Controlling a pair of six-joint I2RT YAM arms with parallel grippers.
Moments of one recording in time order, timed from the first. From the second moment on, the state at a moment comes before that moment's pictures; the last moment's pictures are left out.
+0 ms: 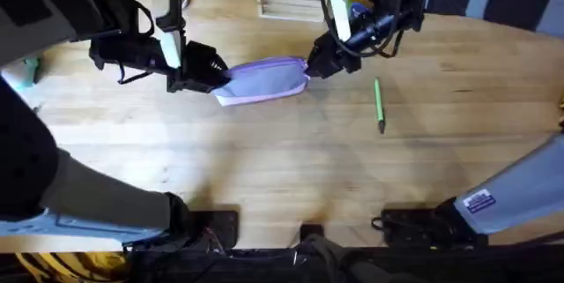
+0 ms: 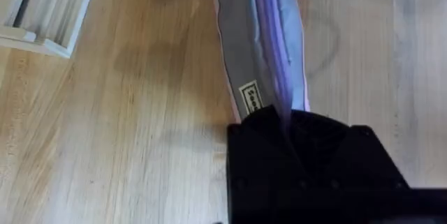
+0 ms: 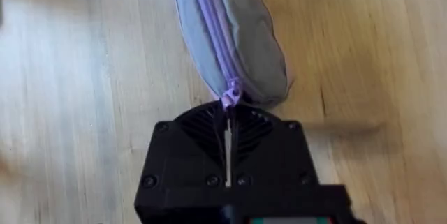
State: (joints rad) left arm 0.24 1.70 1.09 -1.00 0.88 1.76; right arm 0.31 1.84 1.31 -0.75 -0.71 -0.94
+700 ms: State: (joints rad) left arm 0.26 1.70 1.09 -1.00 0.87 1.76; right arm 0.30 1.75 1.31 -0.75 -0.78 -0.94
